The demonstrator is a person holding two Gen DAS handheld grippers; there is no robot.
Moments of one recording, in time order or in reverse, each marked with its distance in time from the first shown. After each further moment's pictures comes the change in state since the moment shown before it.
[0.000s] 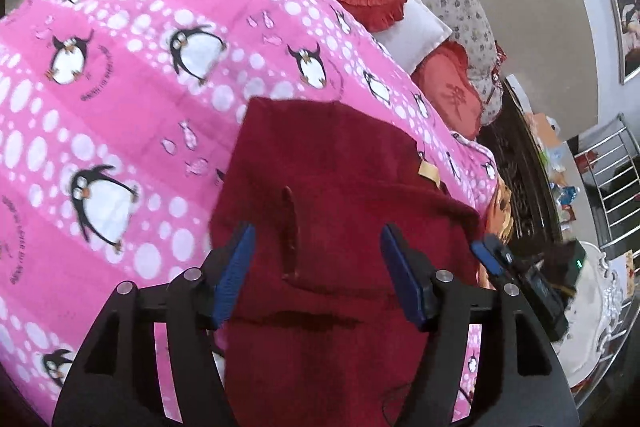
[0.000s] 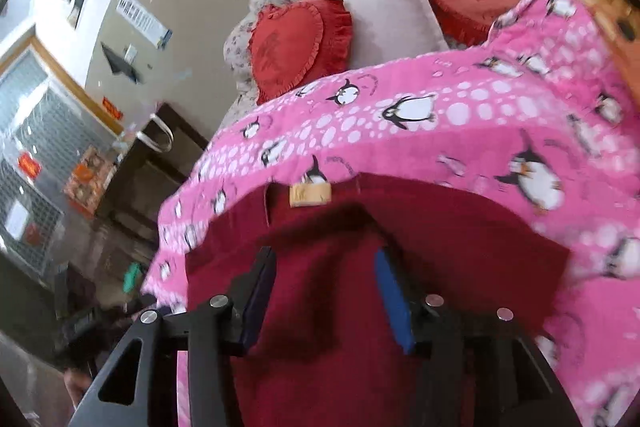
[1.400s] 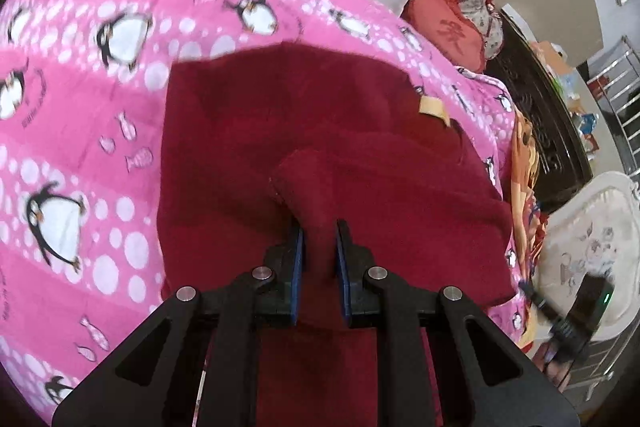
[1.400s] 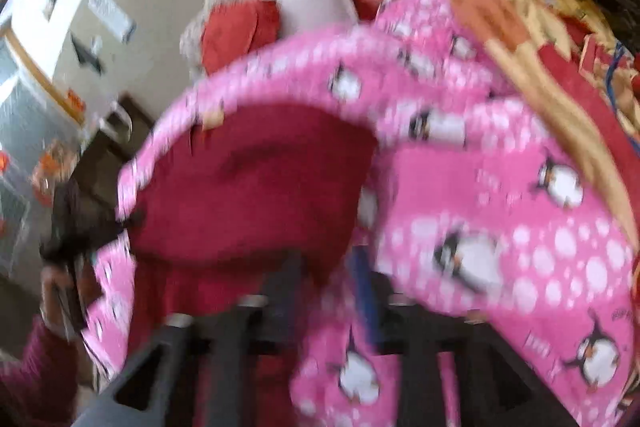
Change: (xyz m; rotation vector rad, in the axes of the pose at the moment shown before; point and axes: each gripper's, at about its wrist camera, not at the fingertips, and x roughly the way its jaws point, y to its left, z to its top) left arm 0.037 -0.041 -0.011 0.216 0.113 0.082; right arm -0.112 -0.081 -0.090 0.052 -0.028 -0.175
